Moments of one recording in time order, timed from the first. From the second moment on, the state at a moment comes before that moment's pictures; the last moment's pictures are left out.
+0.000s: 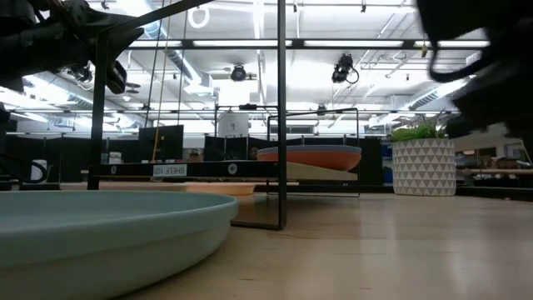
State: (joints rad) left arm 0.21 0.22 0.01 0.53 0.20 -0.54; right arm 0.50 1.90 1.20 -1.15 -0.15 0.31
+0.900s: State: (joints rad) left arm 0.21 0.22 0.01 0.53 0.20 -0.54; right arm -0.23 1.85 1.89 -1.38 0.11 -0.59
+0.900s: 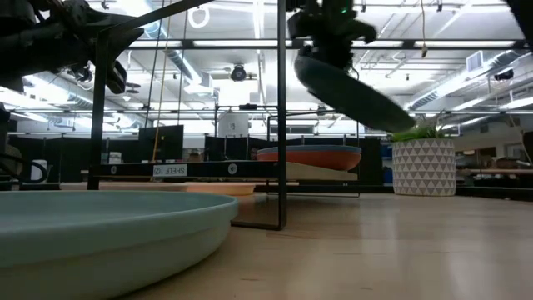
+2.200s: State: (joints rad) left arm 0.21 0.22 0.01 0.53 0.20 -0.53; right arm -0.16 2.01 2.14 -1.22 0.27 -1.47
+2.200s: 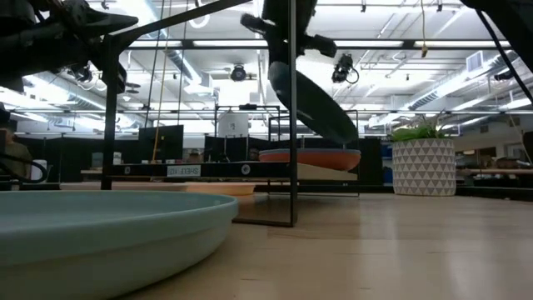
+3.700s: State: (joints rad) left arm 0.21 0.22 0.01 0.53 0.20 -0.14; right arm -0.13 2.03 2.11 -1.30 0.31 -0.41
